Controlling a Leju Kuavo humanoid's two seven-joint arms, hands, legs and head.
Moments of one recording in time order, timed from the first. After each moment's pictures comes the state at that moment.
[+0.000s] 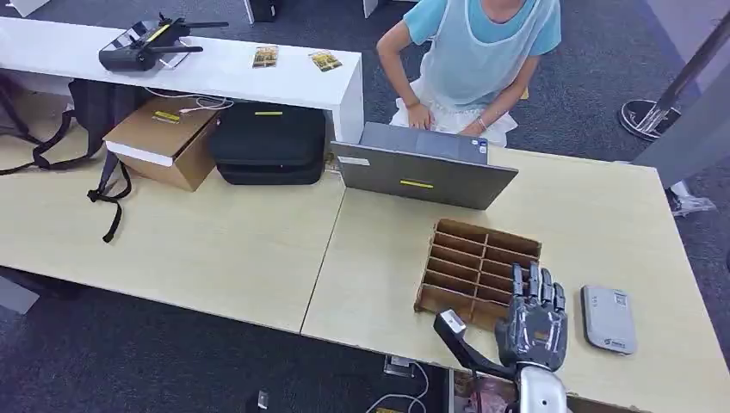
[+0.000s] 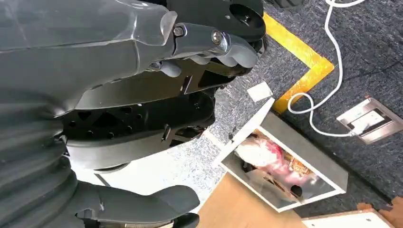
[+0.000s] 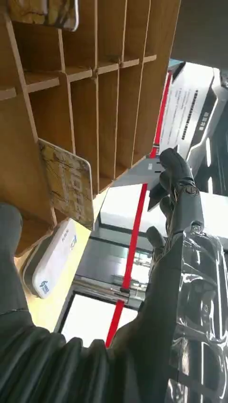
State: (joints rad) left arm -0.18 -0.22 -0.06 -0.18 0.77 0.03 -0.01; right arm -0.04 -0.06 0.38 -1.42 1.57 -0.14 0.49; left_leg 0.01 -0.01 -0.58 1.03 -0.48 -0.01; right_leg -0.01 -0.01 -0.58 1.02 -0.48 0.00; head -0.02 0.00
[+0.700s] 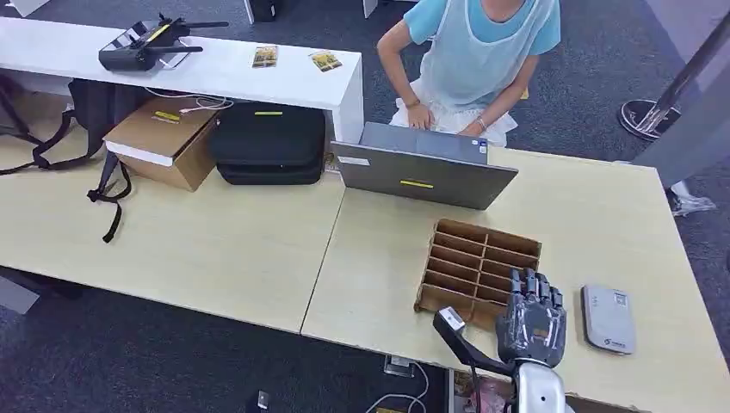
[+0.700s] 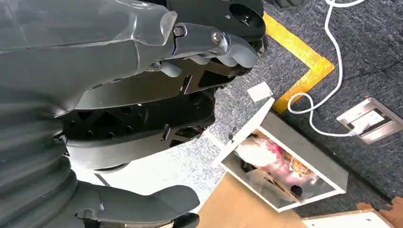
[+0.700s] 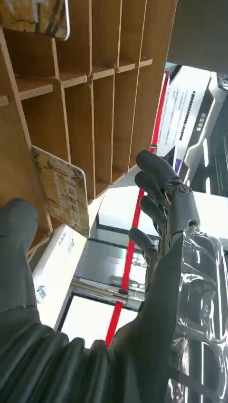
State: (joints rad) left arm -0.18 -0.22 -0.06 -0.18 0.77 0.03 -0.01; right arm -0.05 -0.06 0.39 -1.40 1.57 -0.16 0.49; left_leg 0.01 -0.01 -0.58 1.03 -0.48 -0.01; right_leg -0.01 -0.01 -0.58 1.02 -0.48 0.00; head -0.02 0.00
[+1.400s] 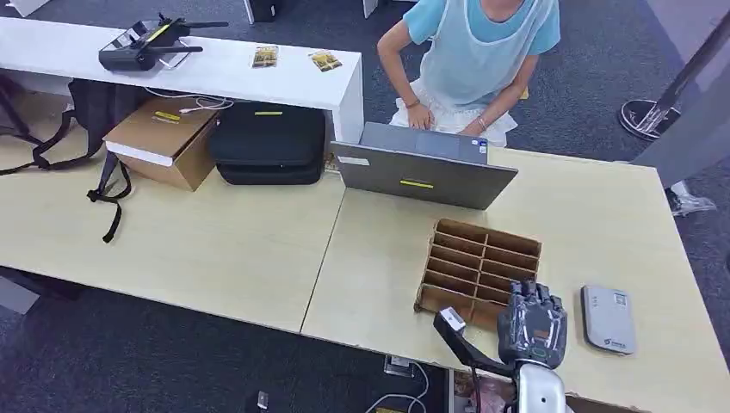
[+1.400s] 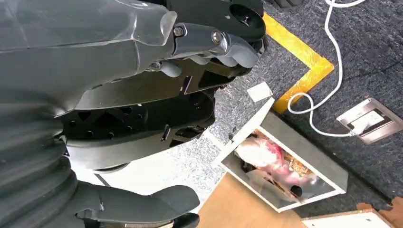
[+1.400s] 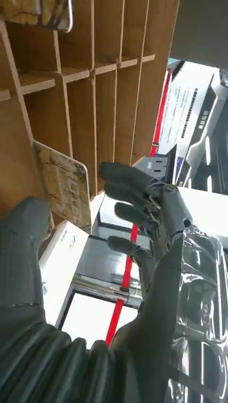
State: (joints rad) left arm -0.18 -0.22 -0.06 -0.18 0.77 0.03 -0.01; right arm -0.04 -0.06 0.39 -1.41 1.57 -0.14 0.50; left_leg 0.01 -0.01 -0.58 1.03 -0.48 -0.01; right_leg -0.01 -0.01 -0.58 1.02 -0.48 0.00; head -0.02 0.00
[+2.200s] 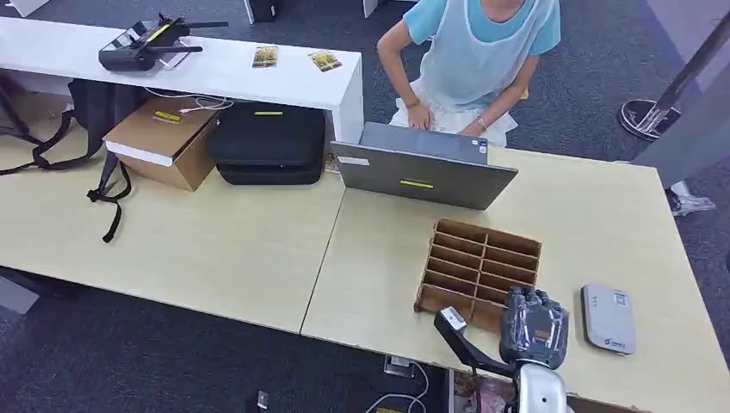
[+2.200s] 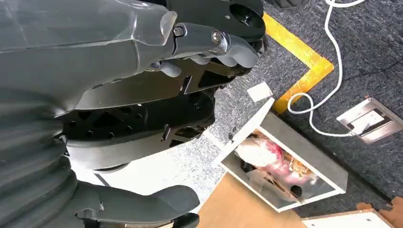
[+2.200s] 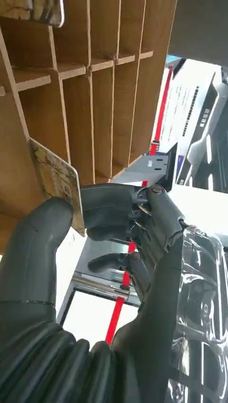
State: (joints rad) left arm -0.18 -0.22 -0.06 -0.18 0.78 0.03 -0.01; right arm -0.04 -0.06 0.39 -1.43 1.57 -0.13 0.51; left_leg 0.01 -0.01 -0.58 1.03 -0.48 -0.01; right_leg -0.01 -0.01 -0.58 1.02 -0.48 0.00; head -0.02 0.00
